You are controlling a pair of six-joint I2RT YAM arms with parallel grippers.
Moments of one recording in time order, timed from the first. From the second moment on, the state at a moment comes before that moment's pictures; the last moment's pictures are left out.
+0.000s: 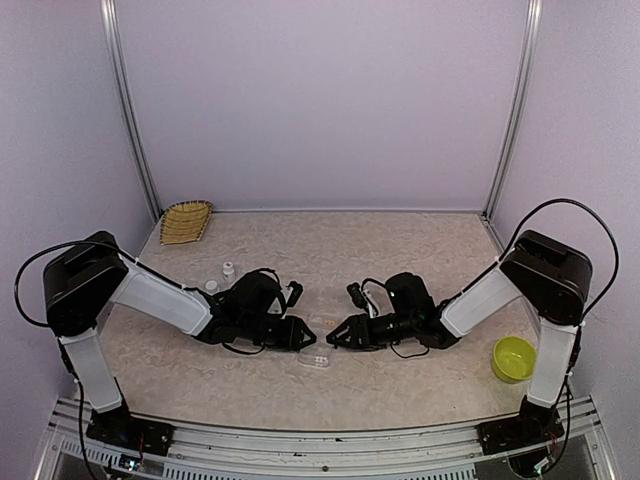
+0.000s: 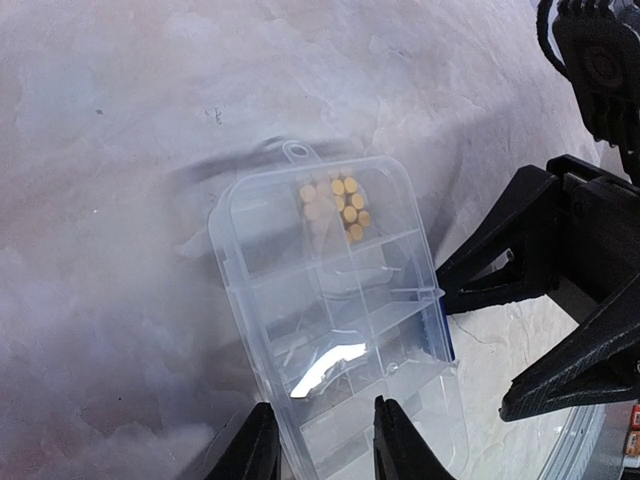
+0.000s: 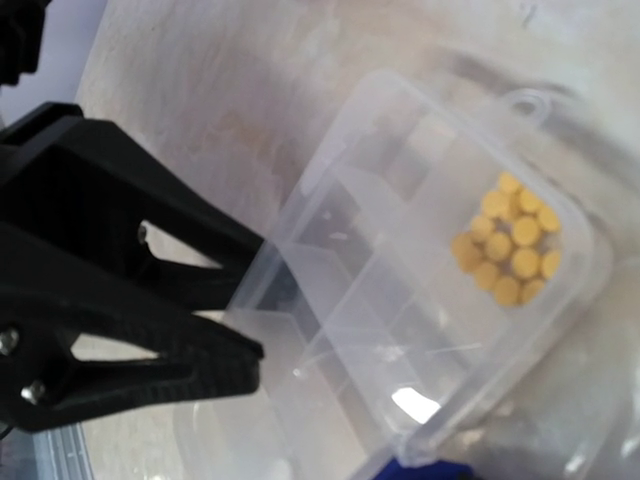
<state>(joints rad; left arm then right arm) -0.88 1.82 0.80 0.27 0.21 -0.63 0.81 1.91 0.73 0.63 -0.56 0.73</state>
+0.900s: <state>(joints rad) -0.88 1.82 0.81 0.27 0.21 -0.64 0.81 1.94 0.75 0.62 -0.61 0.73</state>
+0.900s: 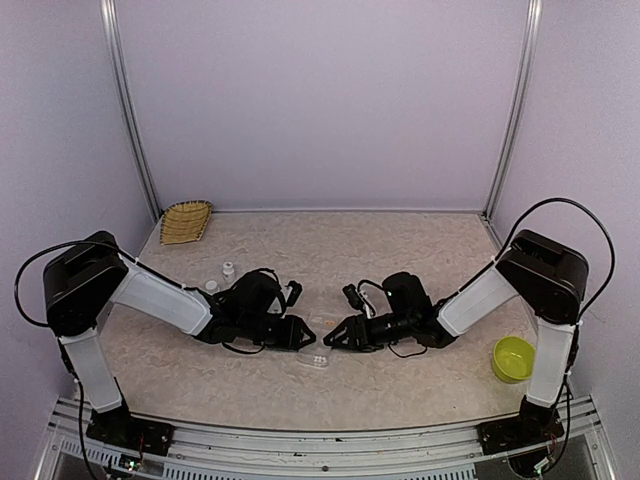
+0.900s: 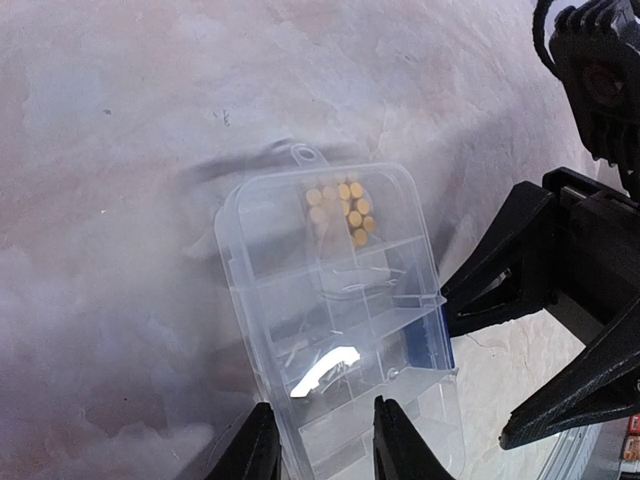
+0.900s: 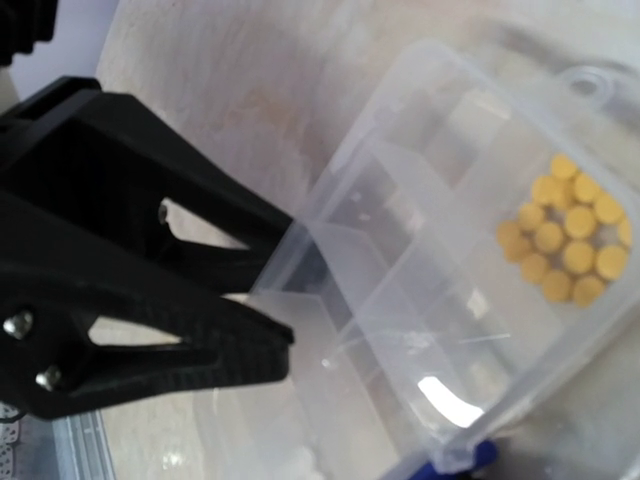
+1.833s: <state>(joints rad) -0.88 1.82 0.81 0.26 0.20 -0.64 0.82 1.91 0.74 0.59 -0.61 0.70</state>
